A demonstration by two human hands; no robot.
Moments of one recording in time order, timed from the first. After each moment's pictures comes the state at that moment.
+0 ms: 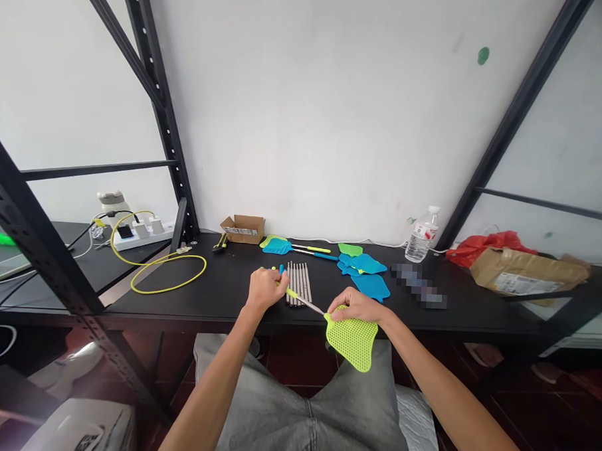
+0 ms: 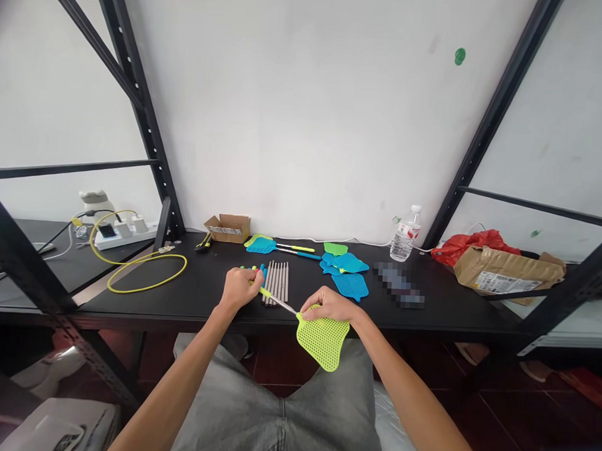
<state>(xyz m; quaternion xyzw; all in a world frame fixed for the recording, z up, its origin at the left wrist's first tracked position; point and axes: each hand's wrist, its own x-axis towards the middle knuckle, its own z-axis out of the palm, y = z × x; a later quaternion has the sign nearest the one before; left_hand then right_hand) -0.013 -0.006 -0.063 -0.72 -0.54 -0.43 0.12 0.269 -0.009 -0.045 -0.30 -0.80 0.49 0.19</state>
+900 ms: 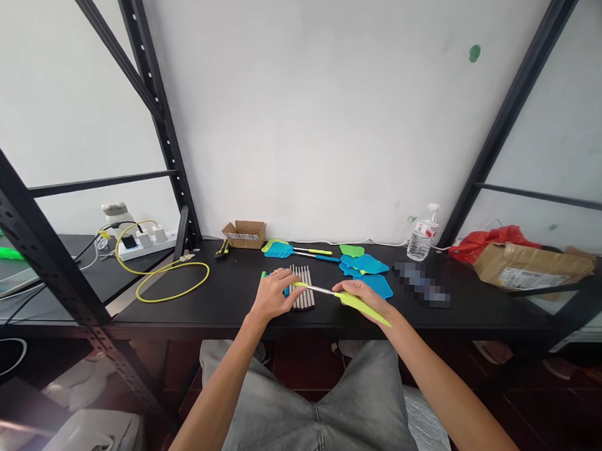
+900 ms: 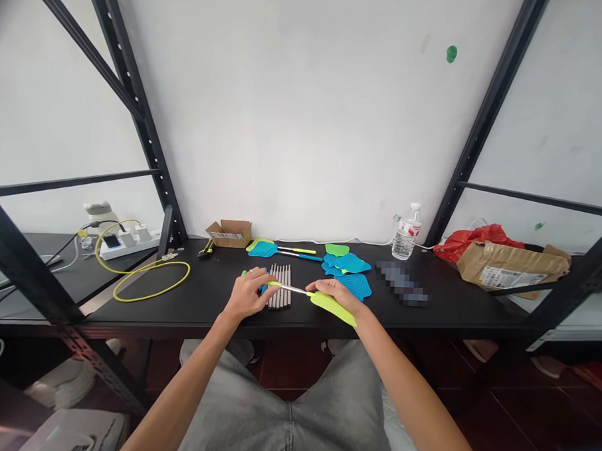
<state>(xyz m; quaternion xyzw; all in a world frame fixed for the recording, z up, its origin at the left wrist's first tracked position) -0.006 -0.024 -0.047 -0.82 -0.41 -0.39 0.13 0.271 0.003 -0.058 -0.30 -0.59 0.64 0.38</state>
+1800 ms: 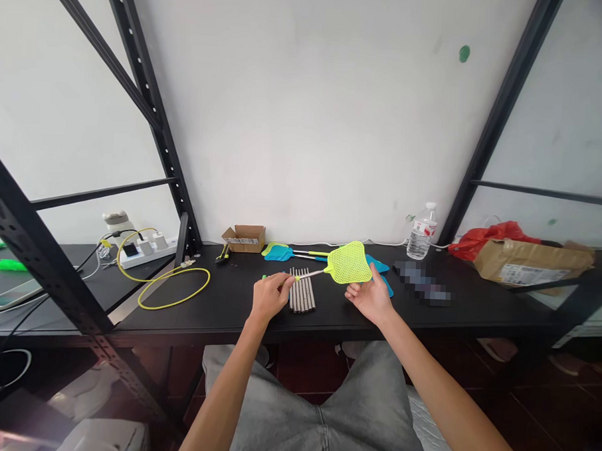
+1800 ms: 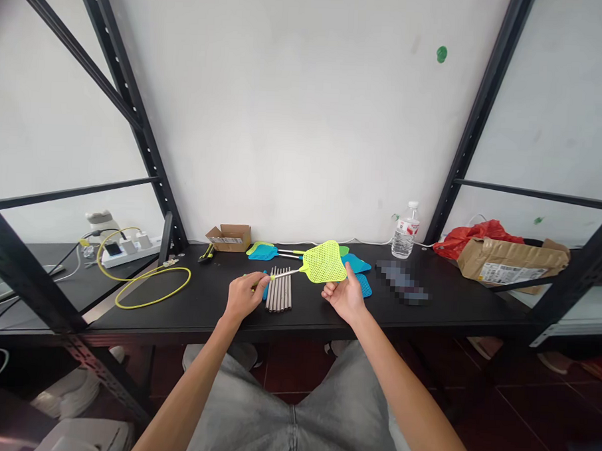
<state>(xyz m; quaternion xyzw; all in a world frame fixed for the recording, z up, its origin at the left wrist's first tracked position) -0.013 -0.014 -0.057 -0.75 -0.51 -0.42 0.09 0.265 0.000 -0.057 -0.23 -0.33 0.72 0.57</state>
